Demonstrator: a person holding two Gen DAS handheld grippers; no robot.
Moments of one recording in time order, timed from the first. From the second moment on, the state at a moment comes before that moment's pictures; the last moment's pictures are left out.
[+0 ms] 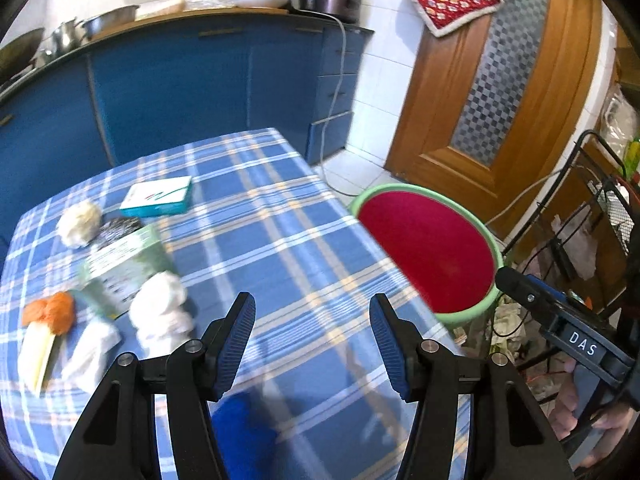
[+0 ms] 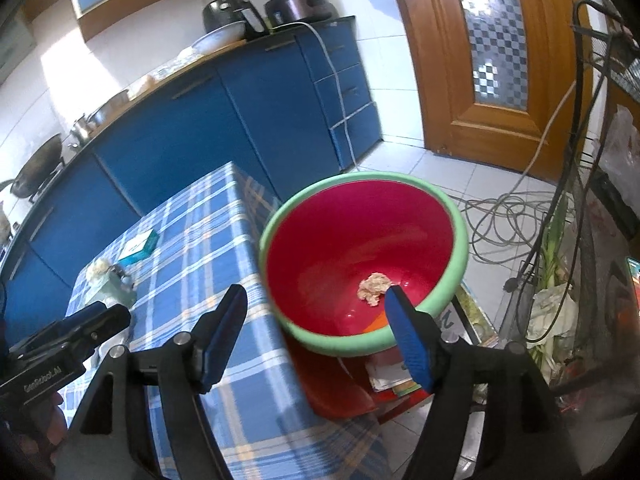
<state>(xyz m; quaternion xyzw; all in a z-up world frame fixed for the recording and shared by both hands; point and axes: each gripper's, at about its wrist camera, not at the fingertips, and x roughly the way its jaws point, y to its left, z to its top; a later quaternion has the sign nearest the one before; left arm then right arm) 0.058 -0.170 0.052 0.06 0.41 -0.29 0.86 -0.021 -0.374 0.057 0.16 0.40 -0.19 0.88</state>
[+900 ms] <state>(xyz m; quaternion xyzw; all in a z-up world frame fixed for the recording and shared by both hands) 0.100 0.010 0.029 0.06 0.41 -0.12 0.90 -0.002 -0.271 0.032 0.12 0.44 -0.11 0.88</state>
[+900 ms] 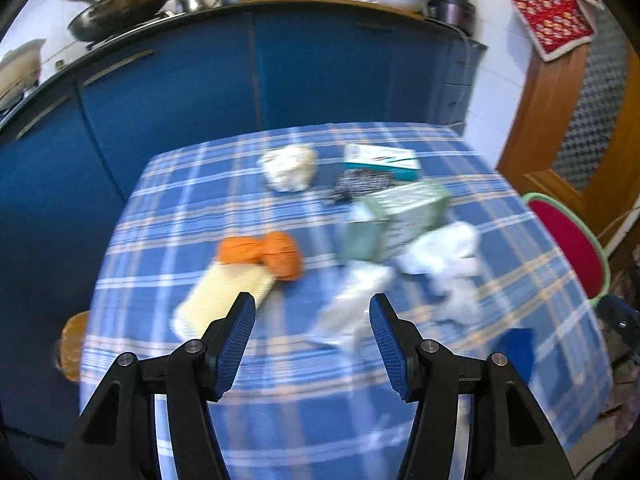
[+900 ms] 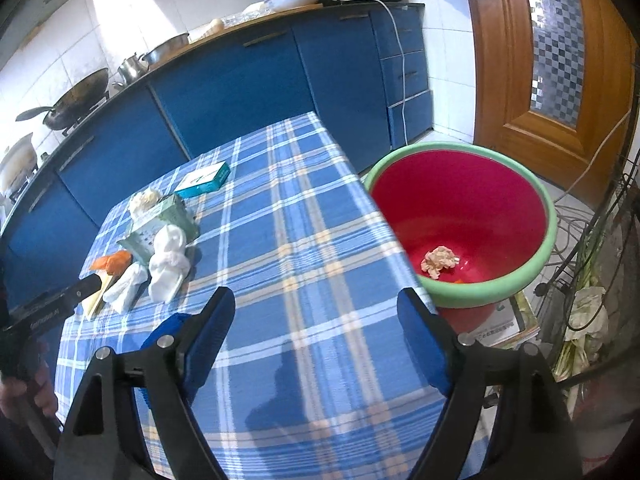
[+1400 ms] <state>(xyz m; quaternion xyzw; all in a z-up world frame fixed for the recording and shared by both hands) 0.150 0.059 -0.013 0.07 0.45 -0.07 0.89 0.006 -0.238 0.015 0.10 0.47 -0.10 0.87</state>
